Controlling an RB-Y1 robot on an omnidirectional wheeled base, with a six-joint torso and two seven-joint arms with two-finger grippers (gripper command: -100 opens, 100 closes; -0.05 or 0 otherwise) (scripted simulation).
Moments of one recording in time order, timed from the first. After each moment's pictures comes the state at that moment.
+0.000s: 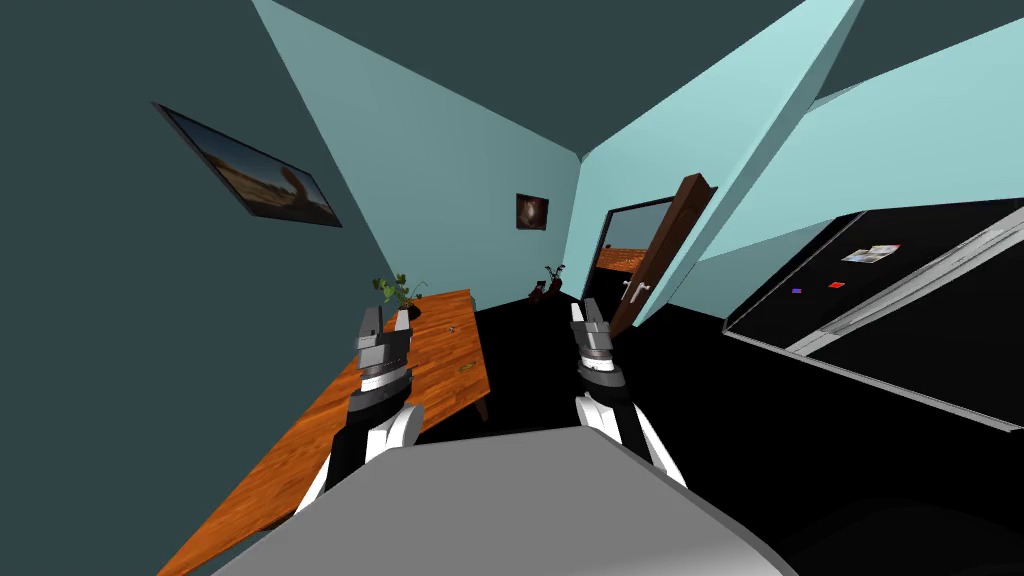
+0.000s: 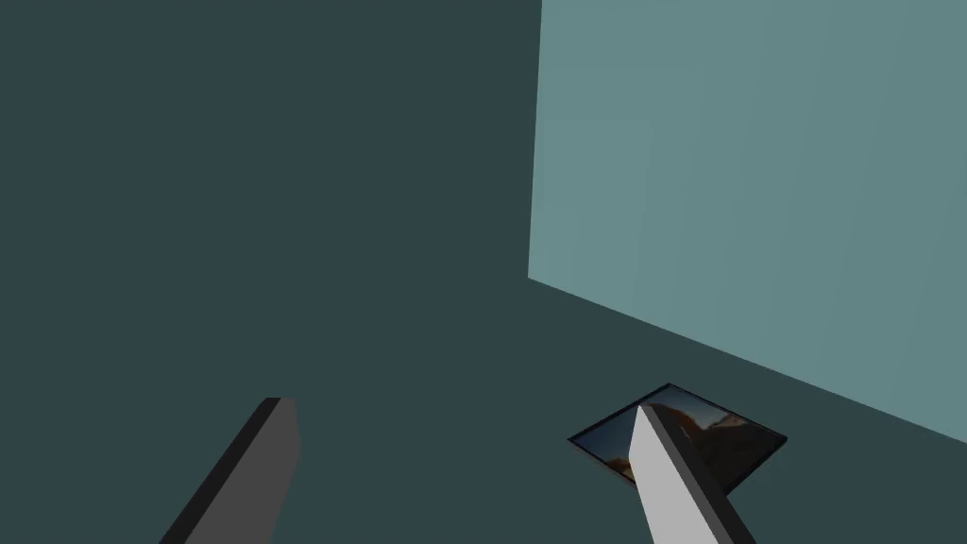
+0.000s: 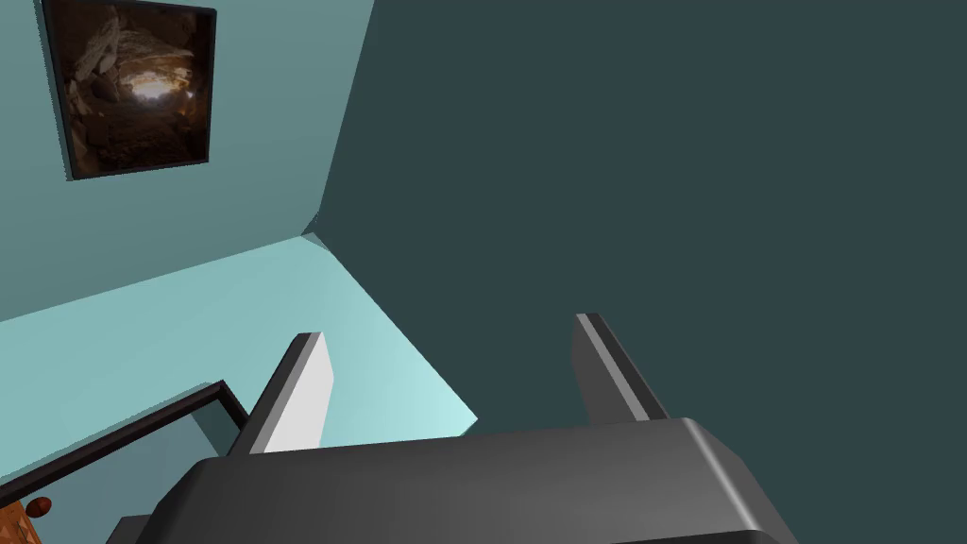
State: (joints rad) left arm 0.45 -0.03 0.05 -2.26 0.04 -0.63 -0.17; right arm 0.50 -0.01 0.06 -2.29 0.10 -0.59 -0.02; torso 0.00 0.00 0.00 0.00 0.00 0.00
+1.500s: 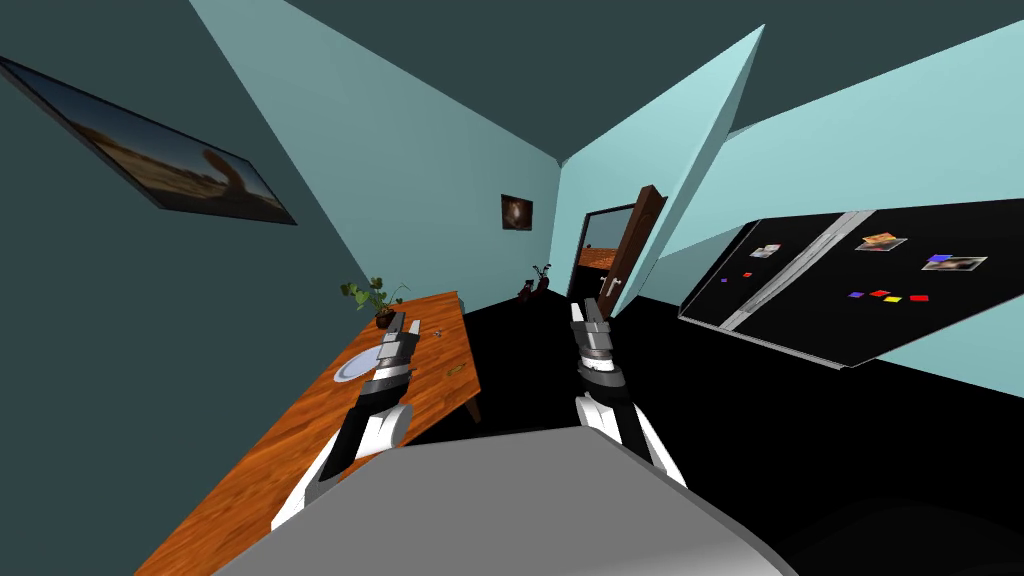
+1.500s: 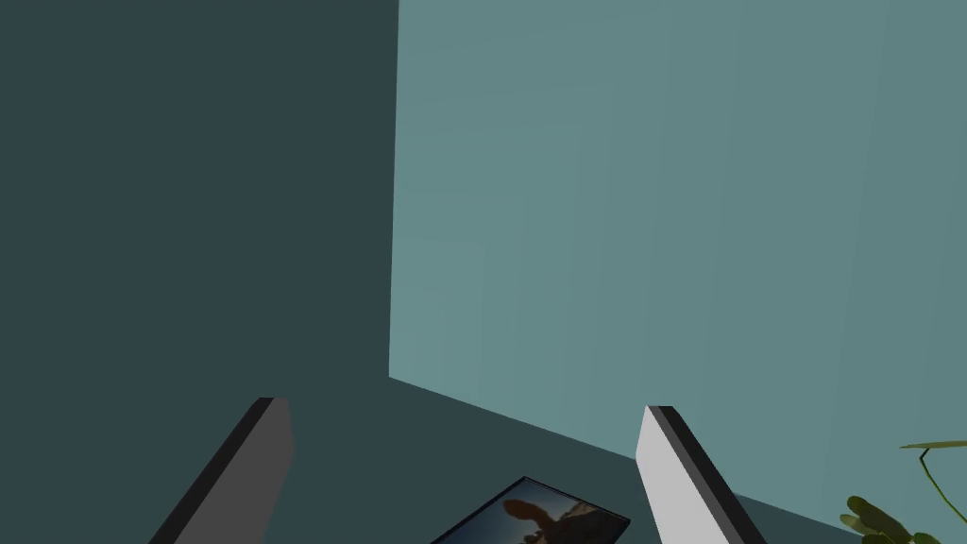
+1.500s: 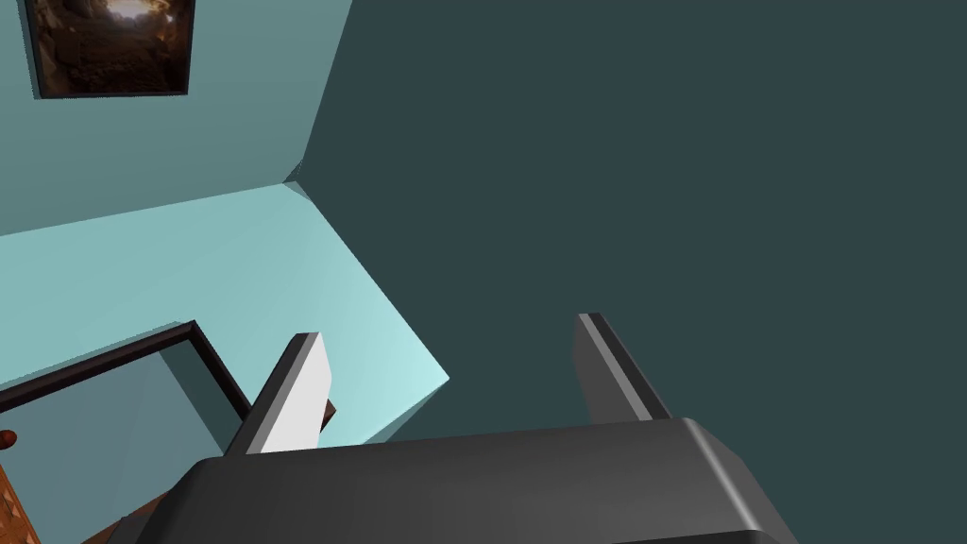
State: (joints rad) left arm 0.38 0.18 0.12 -2.05 0.17 -0.51 -0.14; right arm 0.50 -0.01 0.06 -2.29 0.10 -0.59 -0.02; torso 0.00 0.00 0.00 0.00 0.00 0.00
